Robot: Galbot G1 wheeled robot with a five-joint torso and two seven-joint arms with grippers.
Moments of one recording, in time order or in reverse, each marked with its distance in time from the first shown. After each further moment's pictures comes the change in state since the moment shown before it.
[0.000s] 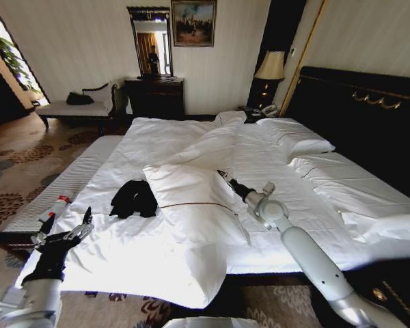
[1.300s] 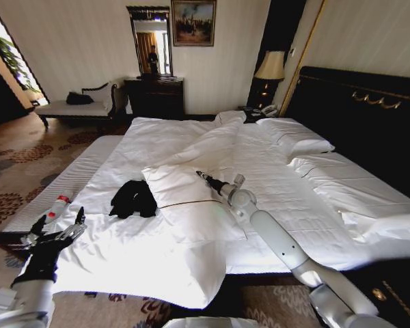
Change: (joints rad) left arm -0.002 -0.005 -0.037 0.000 -0.011 0.008 -0.010; right arm 0.178 0.141 -0.187 -0.176 -0.073 0.008 -0.054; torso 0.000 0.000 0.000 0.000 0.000
